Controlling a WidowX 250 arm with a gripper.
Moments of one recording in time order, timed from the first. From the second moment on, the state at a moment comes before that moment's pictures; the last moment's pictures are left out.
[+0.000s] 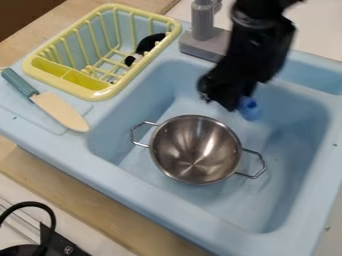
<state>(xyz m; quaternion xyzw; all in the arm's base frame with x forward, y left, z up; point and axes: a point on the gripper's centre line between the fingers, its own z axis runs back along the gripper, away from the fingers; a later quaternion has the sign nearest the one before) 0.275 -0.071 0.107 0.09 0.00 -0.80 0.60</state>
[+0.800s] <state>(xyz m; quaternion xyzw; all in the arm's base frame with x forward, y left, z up) 0.267 -0.119 0.084 0.06 -0.06 -0.85 0.53</state>
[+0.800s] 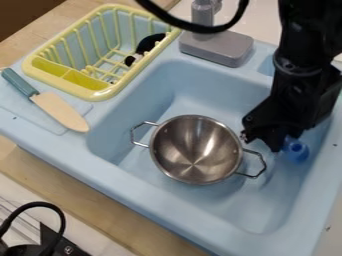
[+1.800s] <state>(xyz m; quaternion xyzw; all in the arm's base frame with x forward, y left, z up) 0.271 -0.121 0.075 0.07 -0.10 -0.87 0.48</state>
